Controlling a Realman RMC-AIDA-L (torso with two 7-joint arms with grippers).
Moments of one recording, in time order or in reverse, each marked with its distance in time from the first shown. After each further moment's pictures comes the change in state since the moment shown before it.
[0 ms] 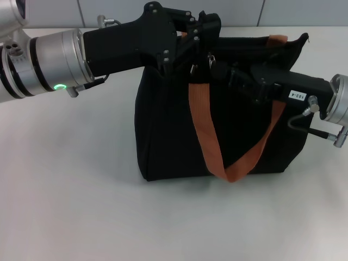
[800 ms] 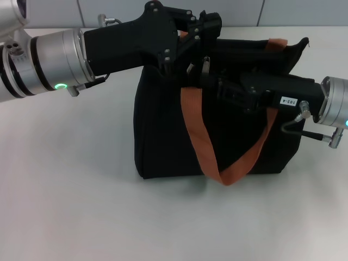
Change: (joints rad) left arm -0.004 -0.002 -0.003 0.000 0.000 0.000 0.006; right arm 0.011 0.003 -0.069 -0.014 0.002 0.006 -0.005
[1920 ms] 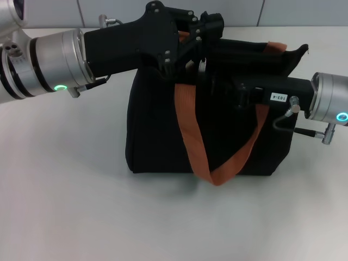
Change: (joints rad) left arm 0.000 0.000 0.005 -0.006 -0.013 0.024 0.002; right arm 0.026 0.002 -0.025 0.006 -0.001 0.041 0.057
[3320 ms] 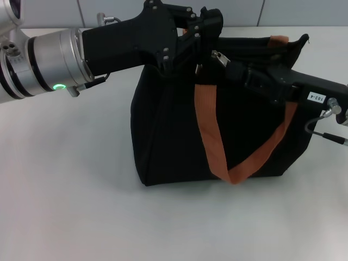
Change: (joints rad) left arm 0.003 0.000 0.000 -0.001 -0.013 0.002 0.001; right arm -0.104 -0.005 0.016 -0.068 0.095 -0.102 0.048
